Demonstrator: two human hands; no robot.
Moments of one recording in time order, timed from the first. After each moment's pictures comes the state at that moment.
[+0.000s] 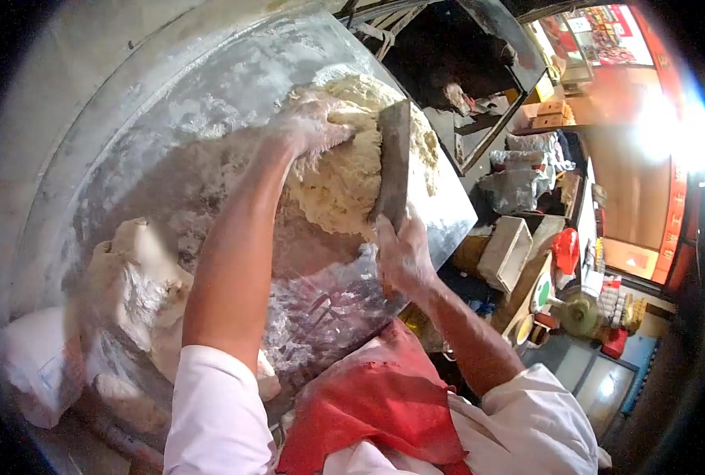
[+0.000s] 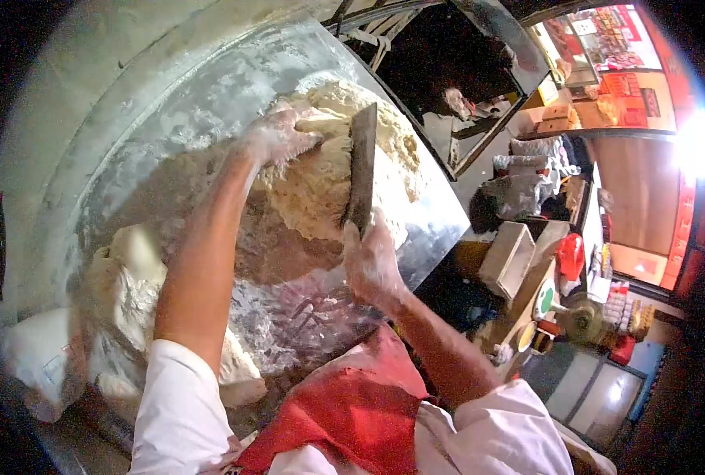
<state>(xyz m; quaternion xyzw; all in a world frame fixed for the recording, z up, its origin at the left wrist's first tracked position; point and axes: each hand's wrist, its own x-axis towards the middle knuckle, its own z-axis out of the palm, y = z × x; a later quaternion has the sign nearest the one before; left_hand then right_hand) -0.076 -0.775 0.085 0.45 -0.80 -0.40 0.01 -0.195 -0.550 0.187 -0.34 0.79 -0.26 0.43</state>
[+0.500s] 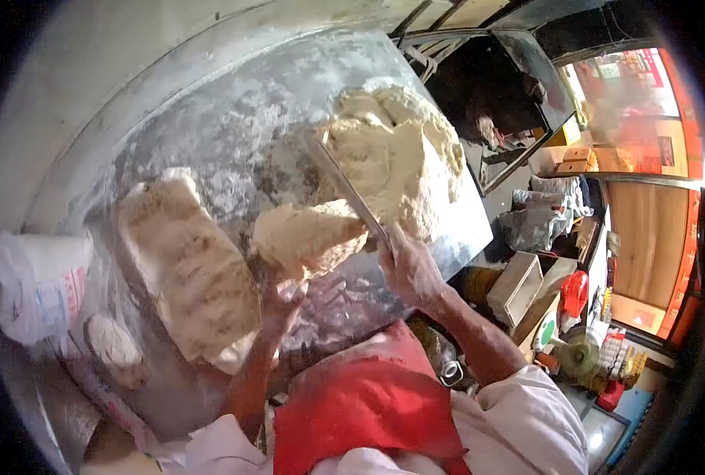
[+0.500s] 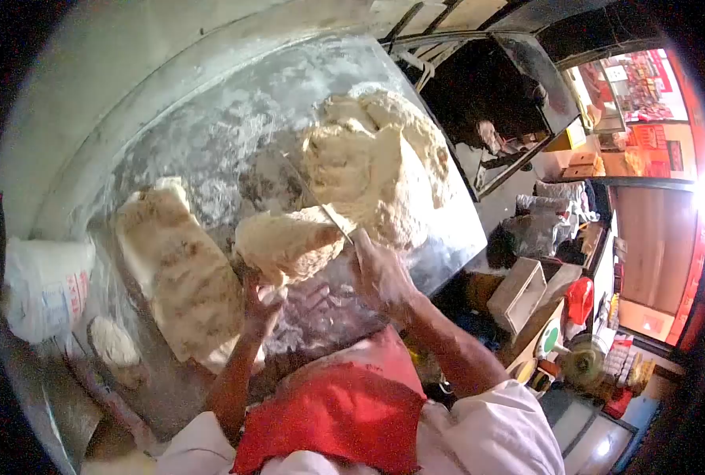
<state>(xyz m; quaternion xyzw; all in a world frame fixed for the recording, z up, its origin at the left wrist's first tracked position) 0.065 -0.395 -0.015 0.62 -0.41 -0.57 0.35 -0.192 -0.501 0.186 -0.71 0.60 -0.13 0.34</state>
